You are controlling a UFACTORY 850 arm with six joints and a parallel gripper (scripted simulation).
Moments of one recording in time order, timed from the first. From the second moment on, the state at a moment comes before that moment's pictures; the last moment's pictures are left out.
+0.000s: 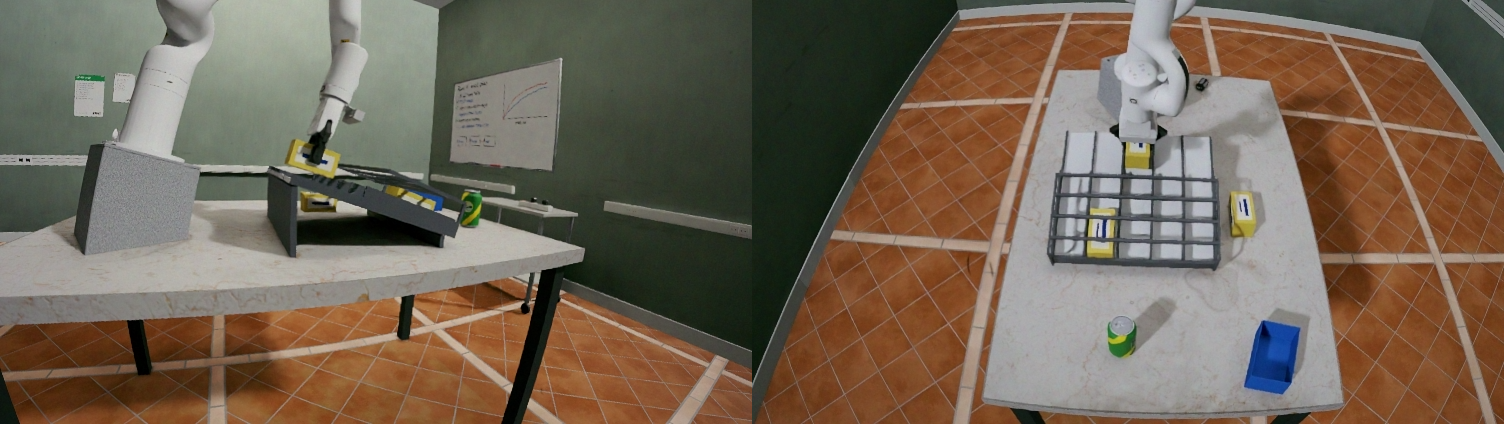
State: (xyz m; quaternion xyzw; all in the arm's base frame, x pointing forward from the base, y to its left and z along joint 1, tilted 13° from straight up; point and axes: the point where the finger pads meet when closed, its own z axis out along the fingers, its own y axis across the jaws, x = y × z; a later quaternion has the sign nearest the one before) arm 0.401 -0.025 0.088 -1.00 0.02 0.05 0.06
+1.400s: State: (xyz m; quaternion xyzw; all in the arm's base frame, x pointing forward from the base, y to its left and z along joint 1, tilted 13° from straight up) arm 0.401 -0.024 0.081 -1.00 0.02 0.05 0.06
